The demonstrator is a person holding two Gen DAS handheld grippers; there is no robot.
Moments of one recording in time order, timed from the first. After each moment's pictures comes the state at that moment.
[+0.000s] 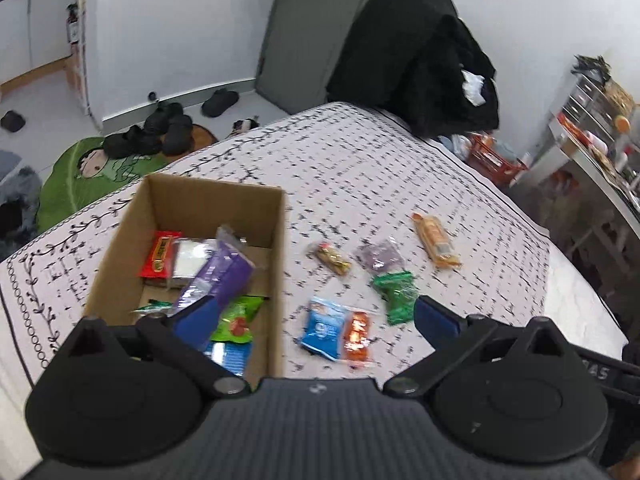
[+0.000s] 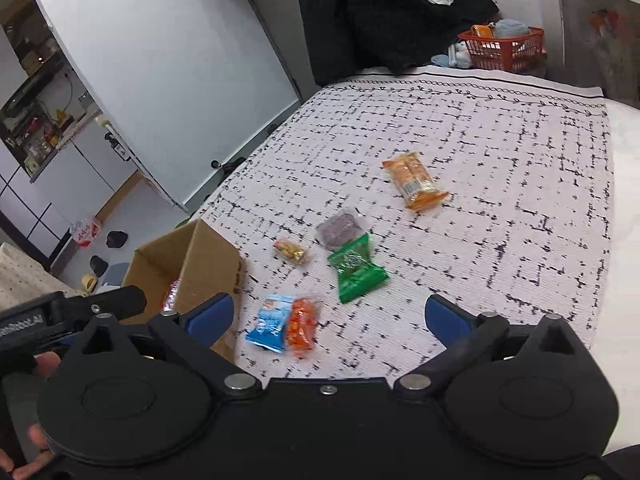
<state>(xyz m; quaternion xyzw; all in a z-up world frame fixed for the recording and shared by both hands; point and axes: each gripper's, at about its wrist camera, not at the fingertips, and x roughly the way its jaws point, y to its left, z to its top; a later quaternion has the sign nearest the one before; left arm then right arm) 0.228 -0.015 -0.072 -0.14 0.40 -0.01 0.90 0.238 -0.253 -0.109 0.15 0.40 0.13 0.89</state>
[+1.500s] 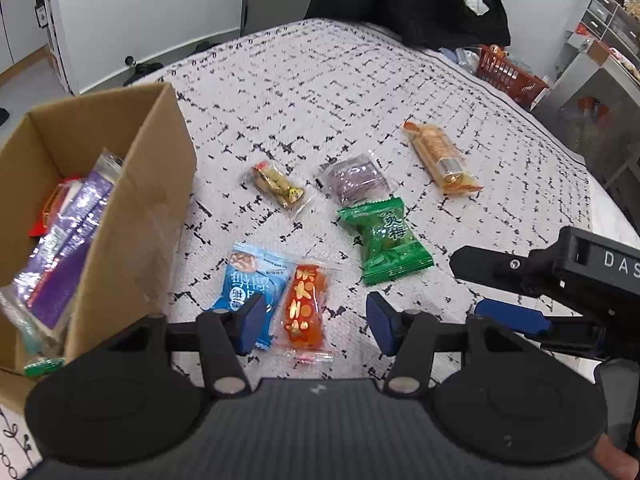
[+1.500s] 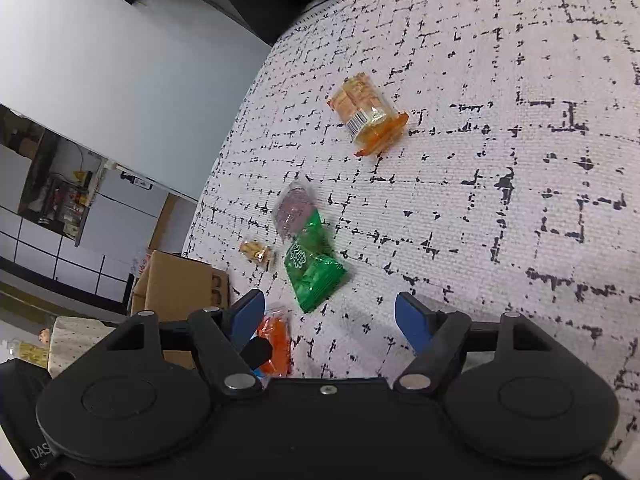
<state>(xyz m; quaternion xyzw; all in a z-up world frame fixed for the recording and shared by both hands) 0.290 -0.102 -0.174 -0.09 0.48 0.00 0.87 0.315 -0.315 -0.210 0.33 0.47 0.18 0.80</state>
